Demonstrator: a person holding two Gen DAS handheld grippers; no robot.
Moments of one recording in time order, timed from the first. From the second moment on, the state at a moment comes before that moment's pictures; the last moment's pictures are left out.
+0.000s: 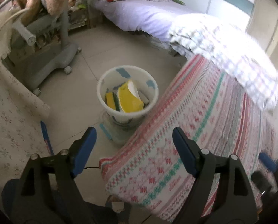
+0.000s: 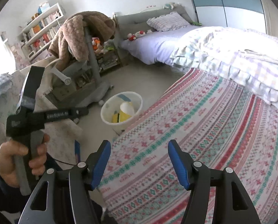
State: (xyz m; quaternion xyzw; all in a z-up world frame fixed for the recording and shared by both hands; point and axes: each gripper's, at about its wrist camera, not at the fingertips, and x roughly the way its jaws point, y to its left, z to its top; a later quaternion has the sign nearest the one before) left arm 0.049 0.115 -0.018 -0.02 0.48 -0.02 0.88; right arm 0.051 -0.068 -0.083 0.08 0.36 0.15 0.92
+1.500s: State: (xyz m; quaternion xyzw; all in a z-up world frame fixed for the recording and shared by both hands) left arm -0.021 0.079 -0.006 0.02 0.43 -0.02 0.90; right arm 0.034 -0.069 -0.077 0.06 0.32 0.15 0.93
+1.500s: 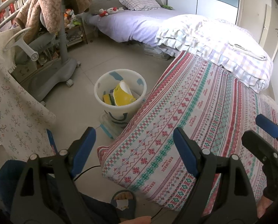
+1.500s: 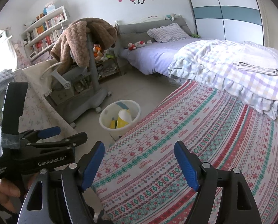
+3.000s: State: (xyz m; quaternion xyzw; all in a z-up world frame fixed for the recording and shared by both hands) left arm -0.015 0.088 -0.009 0.03 0.43 -0.03 0.90; right arm 0.037 -0.063 -0.080 0.06 0.32 0.15 0.93
